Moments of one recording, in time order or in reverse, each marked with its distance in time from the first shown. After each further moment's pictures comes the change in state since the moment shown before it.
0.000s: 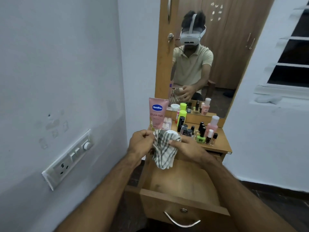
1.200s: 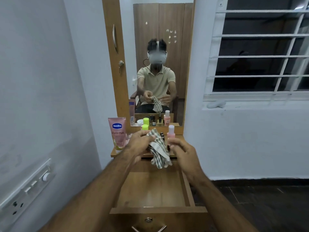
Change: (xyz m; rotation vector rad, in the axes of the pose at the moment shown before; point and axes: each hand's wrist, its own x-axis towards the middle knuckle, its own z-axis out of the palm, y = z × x) left_hand -0.040 0.088 0.109 -0.209 -0.338 -0.062; right_hand -0.091 0.012 -0.072 0.290 0.518 -0.270
